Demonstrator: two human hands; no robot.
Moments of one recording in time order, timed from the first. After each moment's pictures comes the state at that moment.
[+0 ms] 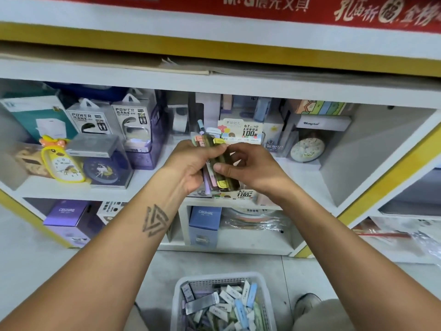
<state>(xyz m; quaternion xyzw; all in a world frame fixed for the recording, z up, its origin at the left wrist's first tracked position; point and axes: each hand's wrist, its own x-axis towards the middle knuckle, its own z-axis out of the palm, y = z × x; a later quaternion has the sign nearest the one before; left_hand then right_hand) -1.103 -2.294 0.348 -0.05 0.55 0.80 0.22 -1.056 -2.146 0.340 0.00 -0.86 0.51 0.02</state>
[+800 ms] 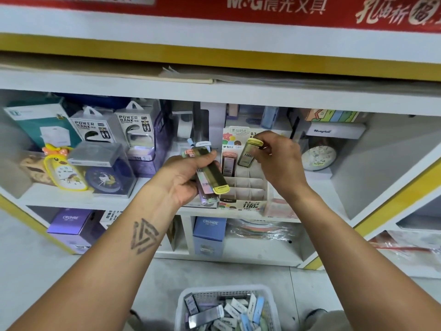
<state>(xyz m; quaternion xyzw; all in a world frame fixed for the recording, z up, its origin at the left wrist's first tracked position) -1.120 -2.307 0.341 -0.15 0.51 0.81 0.23 -1.096 -2.112 0.329 -0.03 -0.91 0.32 0.26</state>
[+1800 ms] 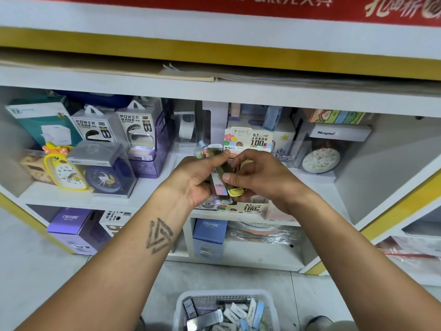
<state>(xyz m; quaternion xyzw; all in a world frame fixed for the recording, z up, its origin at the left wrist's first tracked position) -1.119 -2.285 0.337 -0.12 0.53 0.80 0.26 -1.074 -2.138 0.338 -0.04 -0.78 0.62 -0.08</state>
